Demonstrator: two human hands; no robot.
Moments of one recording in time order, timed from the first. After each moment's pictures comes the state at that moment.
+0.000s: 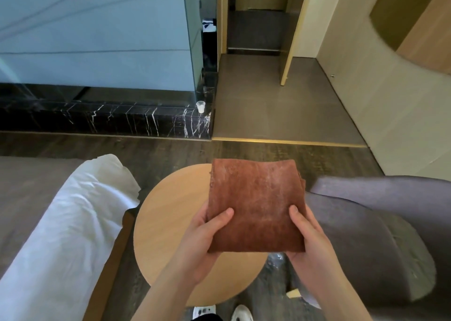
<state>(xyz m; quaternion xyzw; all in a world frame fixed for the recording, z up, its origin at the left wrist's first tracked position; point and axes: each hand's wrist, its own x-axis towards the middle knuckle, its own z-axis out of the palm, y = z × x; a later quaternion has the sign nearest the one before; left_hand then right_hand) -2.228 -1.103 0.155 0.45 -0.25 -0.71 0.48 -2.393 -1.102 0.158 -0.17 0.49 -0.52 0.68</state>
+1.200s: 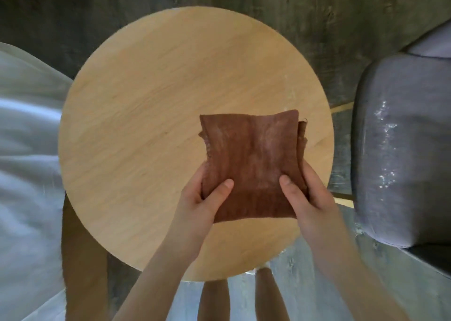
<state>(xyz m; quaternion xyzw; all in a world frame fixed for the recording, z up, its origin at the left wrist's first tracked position) -2.197 -1.210 -0.210 0.63 -0.23 -0.66 0.35 -2.351 -1.202 -0.198 -0.32 0.65 -0.34 0.60</state>
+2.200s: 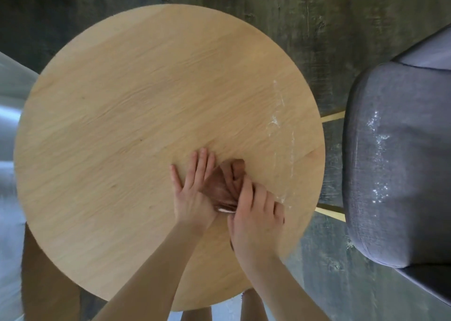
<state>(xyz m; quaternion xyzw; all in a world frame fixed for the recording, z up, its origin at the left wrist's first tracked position) -2.207 -1.211 -0.375 0.65 -0.75 -0.12 -0.05 -2.320 -1.179 -0.313 -0.65 0.75 0.06 0.14</state>
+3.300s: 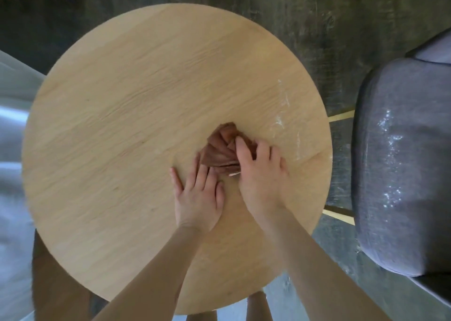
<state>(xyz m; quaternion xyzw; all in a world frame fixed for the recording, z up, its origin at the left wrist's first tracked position) -2.211 -1.219 -0.370 0.67 -0.73 -0.10 -0.05 -2.333 -1.259 -0.323 -0.69 0.71 -0.04 0.09</state>
